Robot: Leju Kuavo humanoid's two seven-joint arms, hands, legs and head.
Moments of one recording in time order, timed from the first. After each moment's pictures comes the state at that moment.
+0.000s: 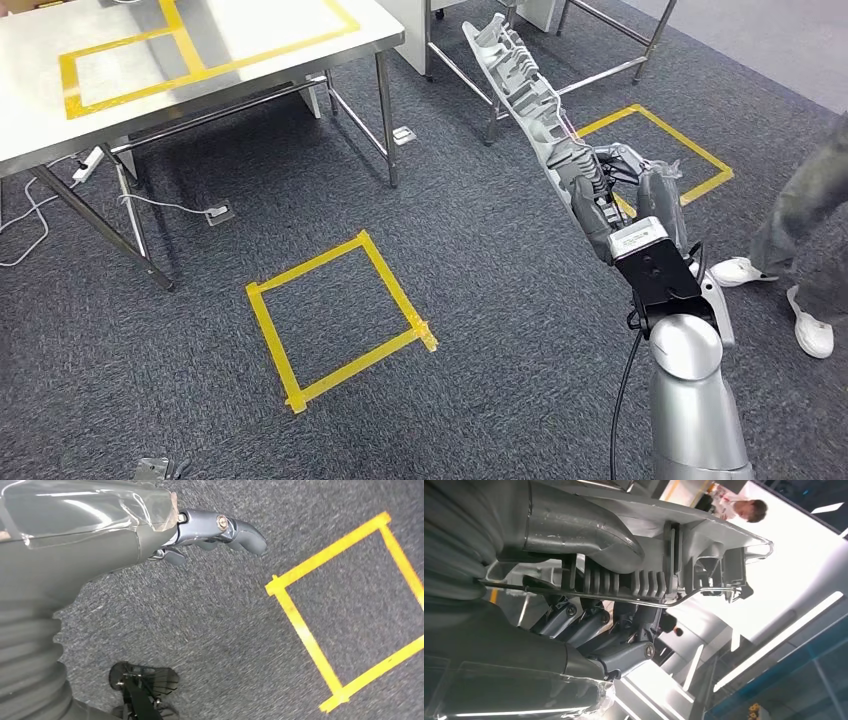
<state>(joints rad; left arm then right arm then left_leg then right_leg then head) 0.04 -0.35 1.19 -1.04 -0.99 -0.45 -0.40 -0.34 -0.04 0.05 -1.71 0.51 0.06 -0.28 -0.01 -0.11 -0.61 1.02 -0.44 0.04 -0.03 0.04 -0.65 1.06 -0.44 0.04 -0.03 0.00</state>
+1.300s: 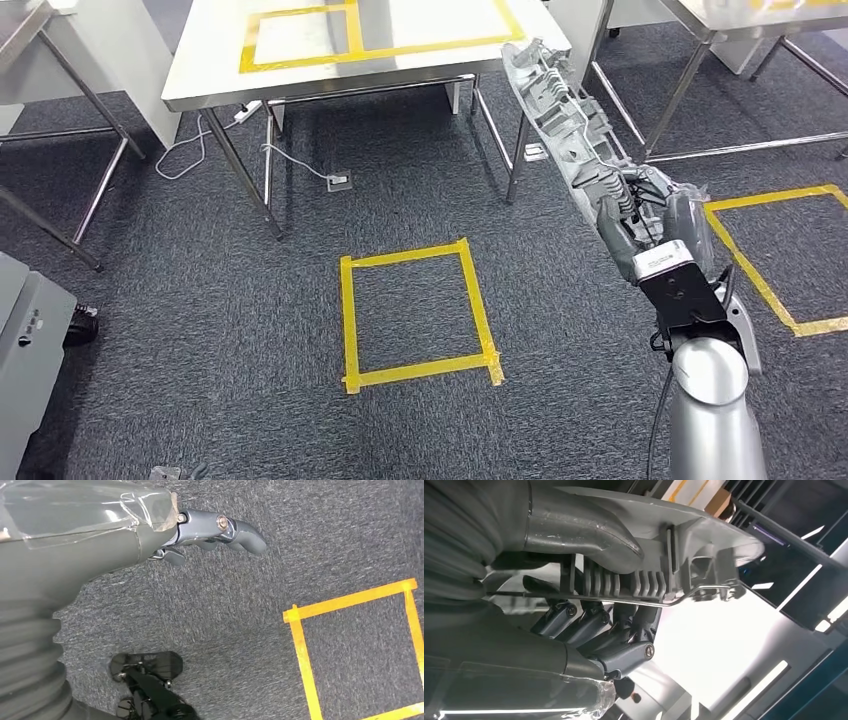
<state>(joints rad) 0.05 -0.33 1.18 -0.99 -1.04 -0.46 -0.47 -0.25 -0.05 -0.02 -1.78 0.53 0.09 -0.29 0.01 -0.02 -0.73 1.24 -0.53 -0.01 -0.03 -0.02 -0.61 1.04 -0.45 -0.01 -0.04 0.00</state>
